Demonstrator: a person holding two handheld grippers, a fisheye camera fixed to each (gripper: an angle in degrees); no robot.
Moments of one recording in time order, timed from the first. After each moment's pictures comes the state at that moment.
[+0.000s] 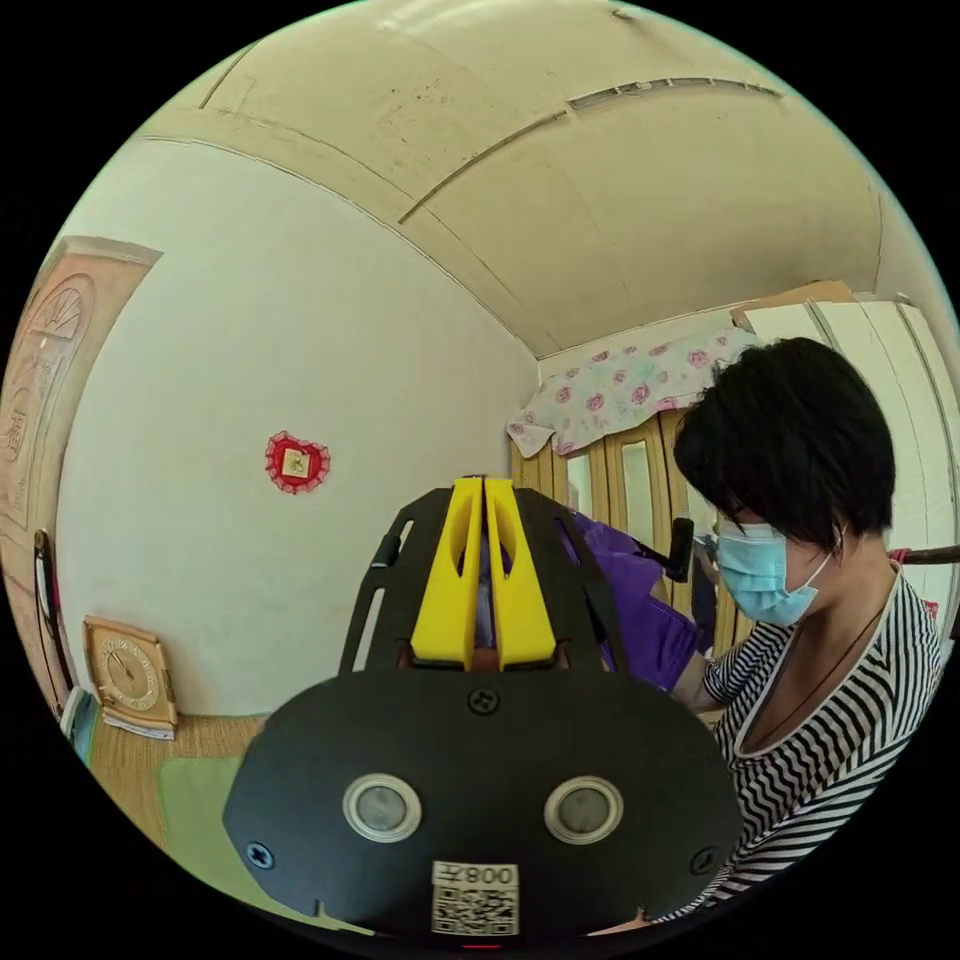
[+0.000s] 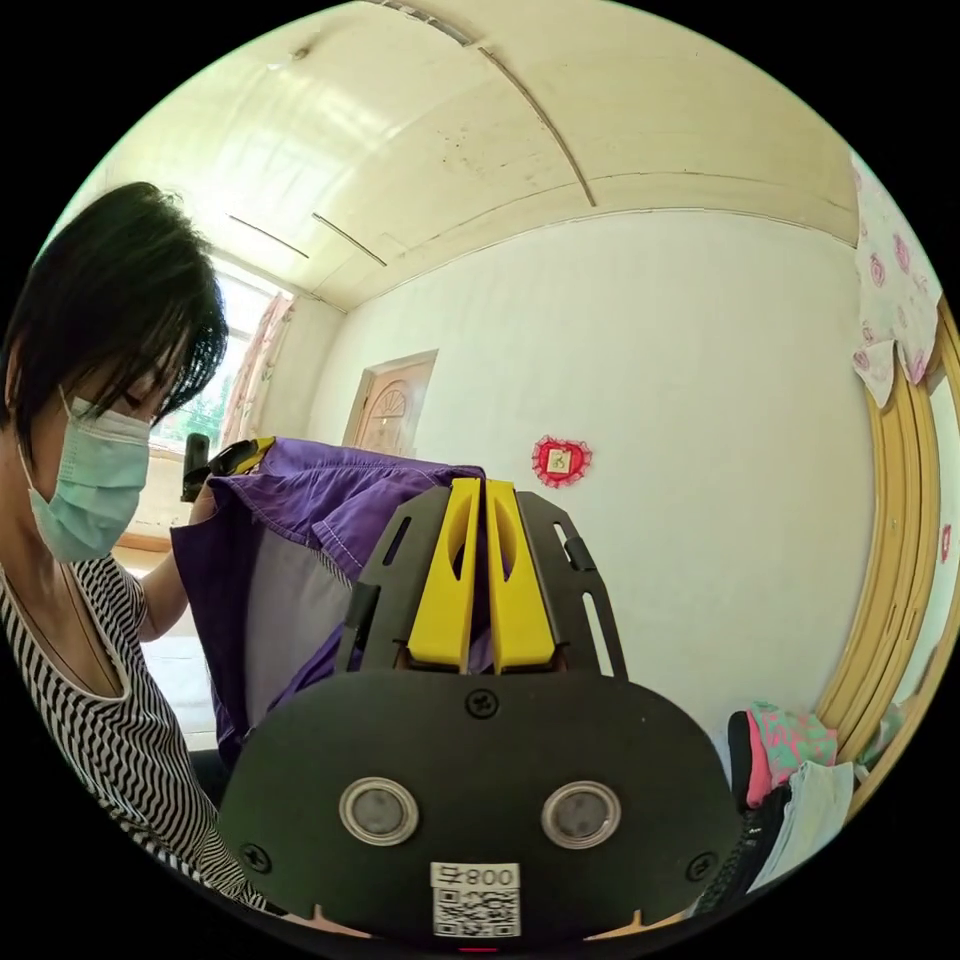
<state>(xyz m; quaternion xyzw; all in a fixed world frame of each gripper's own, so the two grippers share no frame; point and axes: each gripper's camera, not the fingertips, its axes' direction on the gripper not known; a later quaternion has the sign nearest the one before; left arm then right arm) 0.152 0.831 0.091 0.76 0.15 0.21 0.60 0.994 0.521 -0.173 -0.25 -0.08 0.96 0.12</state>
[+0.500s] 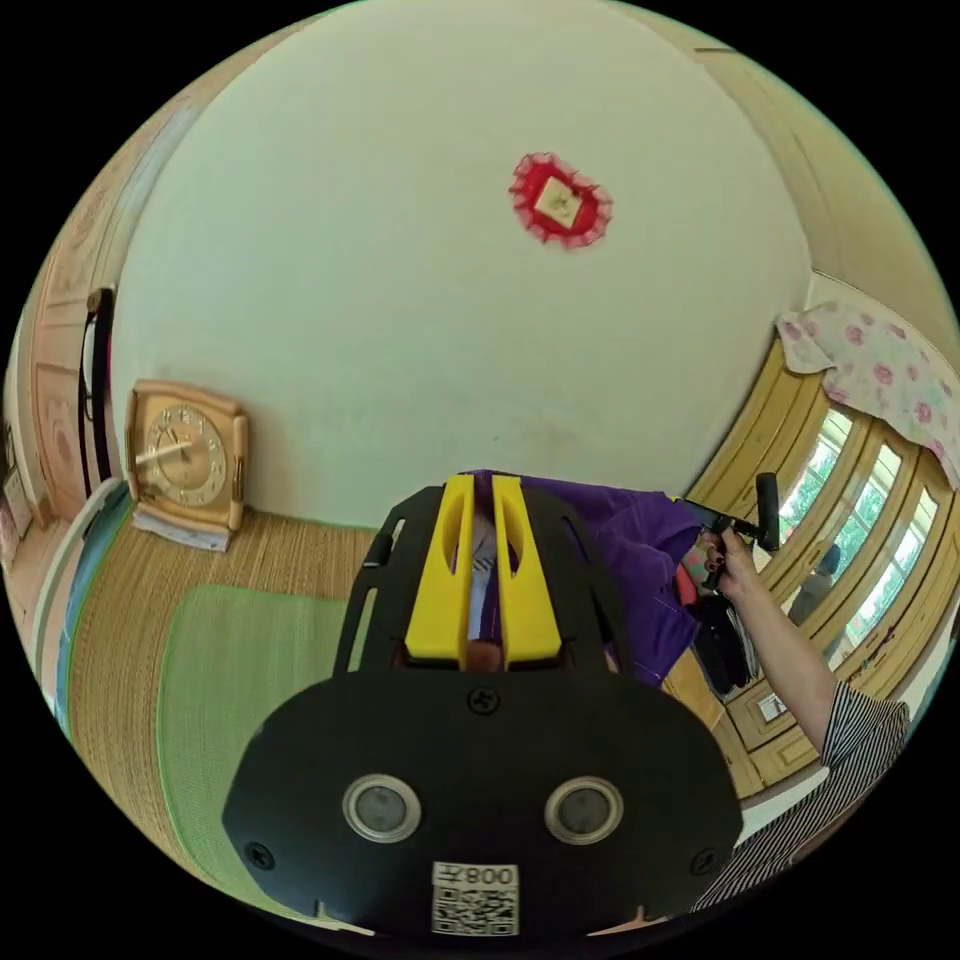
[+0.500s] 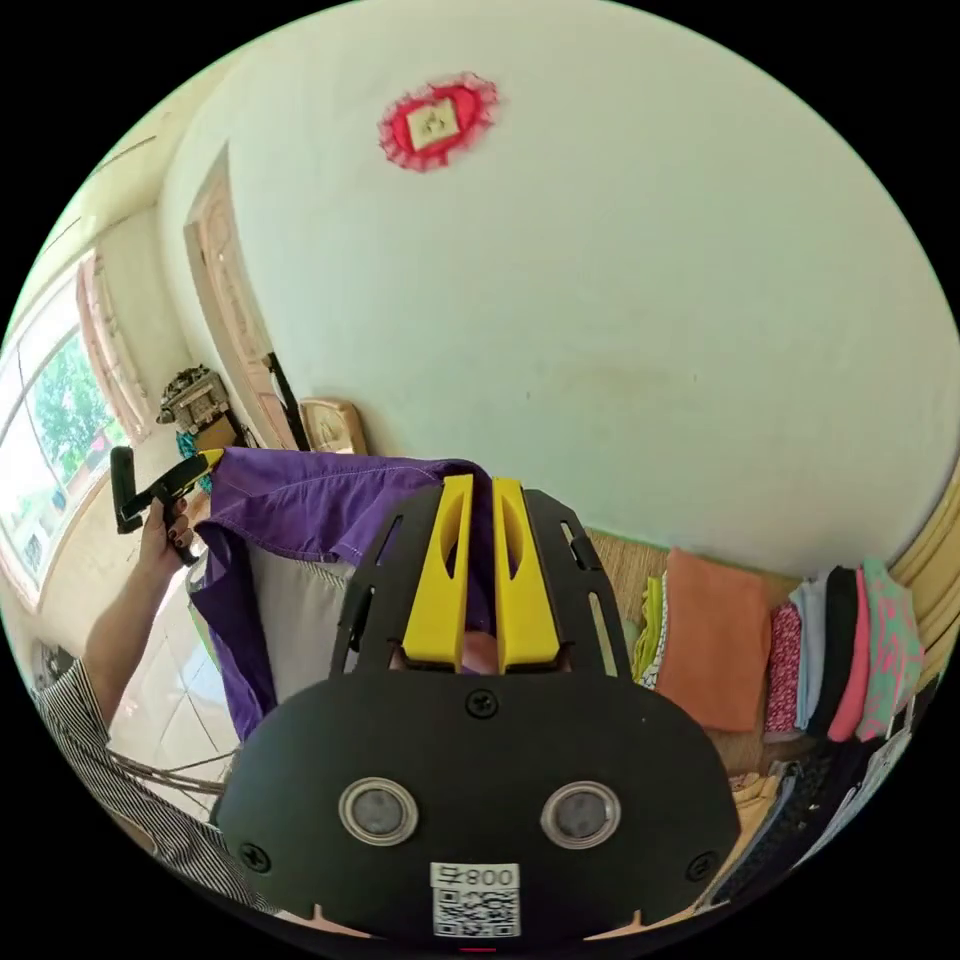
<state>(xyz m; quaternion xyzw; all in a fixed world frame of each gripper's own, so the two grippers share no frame) -0.044 0.419 0.138 0.54 0.11 -0.05 0.83 0.481 0.281 0.143 -0.29 -0.39 0.86 -0.16</state>
